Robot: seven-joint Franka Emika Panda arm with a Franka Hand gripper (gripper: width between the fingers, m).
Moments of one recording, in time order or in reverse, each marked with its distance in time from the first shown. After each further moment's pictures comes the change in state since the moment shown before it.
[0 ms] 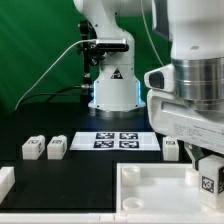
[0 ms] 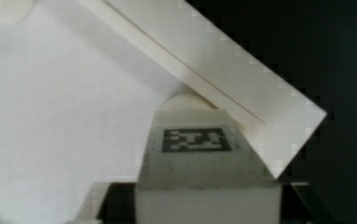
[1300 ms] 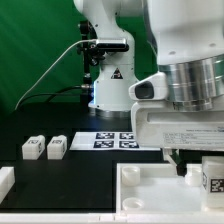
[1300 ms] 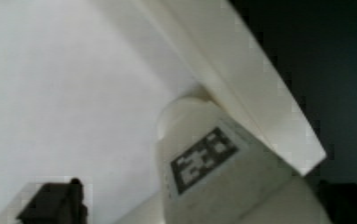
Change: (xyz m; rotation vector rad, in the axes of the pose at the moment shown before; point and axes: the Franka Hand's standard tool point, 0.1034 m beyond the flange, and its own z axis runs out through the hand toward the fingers) arm 0.001 0.012 0.007 0.032 0.078 -0.776
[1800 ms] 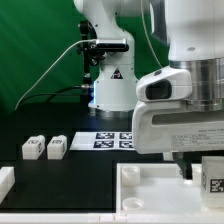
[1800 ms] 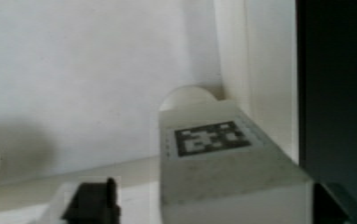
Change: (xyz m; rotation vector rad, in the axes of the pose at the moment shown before) arm 0.007 -0.006 -0.004 -0.044 -0.024 -0.286
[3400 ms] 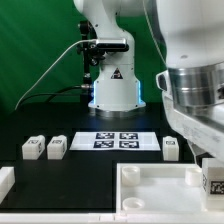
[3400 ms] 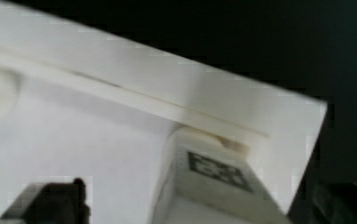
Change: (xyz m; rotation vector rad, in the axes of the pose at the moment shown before) arm -0.008 -0.014 -0.002 0.040 -0.079 0.867
